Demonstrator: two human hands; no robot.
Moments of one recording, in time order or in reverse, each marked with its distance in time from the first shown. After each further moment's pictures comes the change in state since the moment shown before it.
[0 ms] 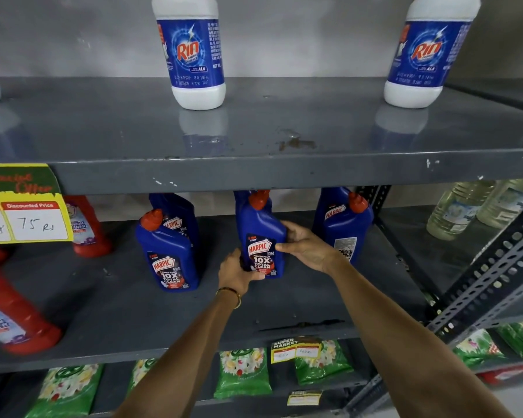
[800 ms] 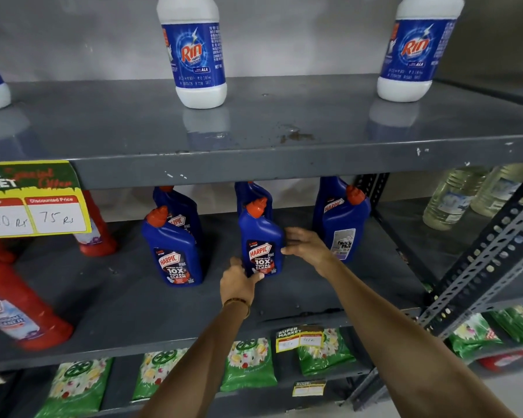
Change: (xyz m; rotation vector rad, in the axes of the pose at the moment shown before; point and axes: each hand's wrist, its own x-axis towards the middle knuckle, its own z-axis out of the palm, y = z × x) left_hand -0.037 -0.003 0.002 0.160 0.126 -0.061; right_hand -0.010 0.016 0.012 -0.193 0.361 0.081
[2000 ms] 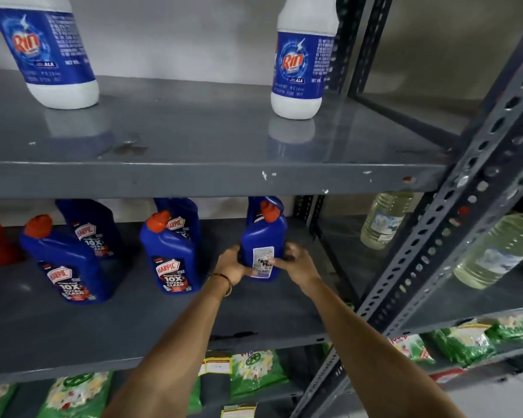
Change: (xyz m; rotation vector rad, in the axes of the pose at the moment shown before) left_hand 0.022 0.119 0.121 -0.172 -0.332 0.123; right_hand -0.003 0.050 -0.150 -0.080 0.193 -0.070
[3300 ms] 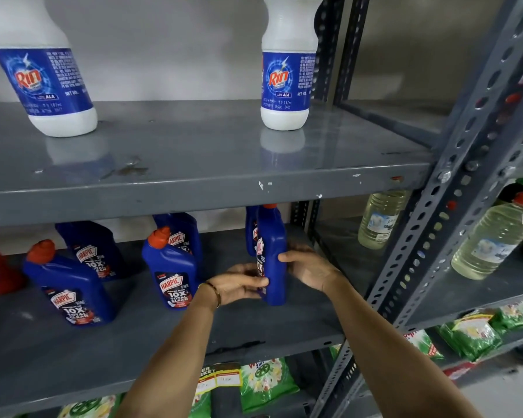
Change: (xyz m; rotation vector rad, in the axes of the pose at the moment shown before) left_hand -0.010 0.004 -0.018 -0.488 -0.682 -0.151; right_hand -0.002 -0.024 -0.024 0.524 -0.451 -0.010
